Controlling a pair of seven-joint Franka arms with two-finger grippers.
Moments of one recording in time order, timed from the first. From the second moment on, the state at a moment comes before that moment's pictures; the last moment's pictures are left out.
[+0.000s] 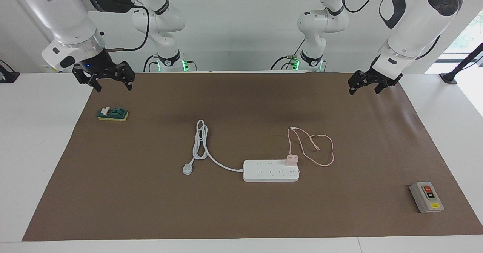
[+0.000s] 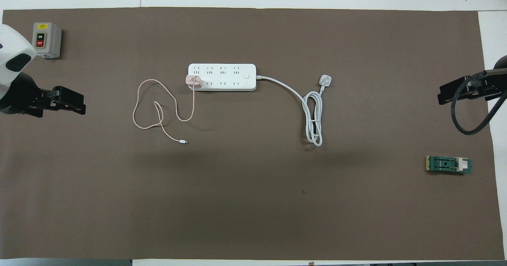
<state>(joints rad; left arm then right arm) -0.02 0.02 -0.08 -1.64 -0.02 1.57 -0.07 0.01 0.06 -0.03 -1.51 -0.02 1.50 -0.07</state>
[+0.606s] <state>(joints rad) -0.02 0.02 -0.08 -1.64 -0.02 1.61 -0.20 0.00 0.06 0.00 -1.51 -0.02 1.49 -0.07</state>
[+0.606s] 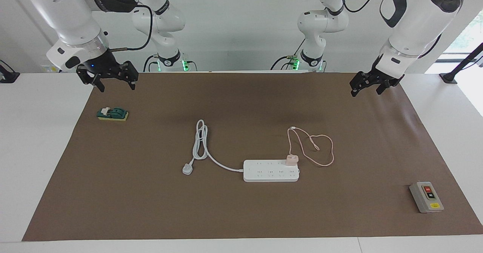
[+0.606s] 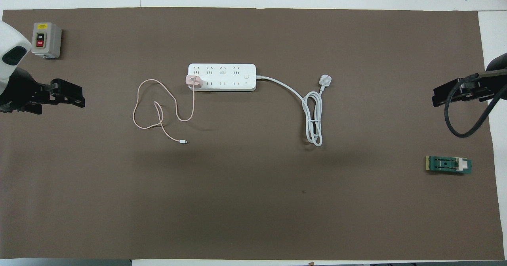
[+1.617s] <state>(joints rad) -0.22 0.28 -0.08 -1.59 0.00 1.86 -1.24 0.05 0.16 0.05 -1.55 0.29 1.60 0.98</state>
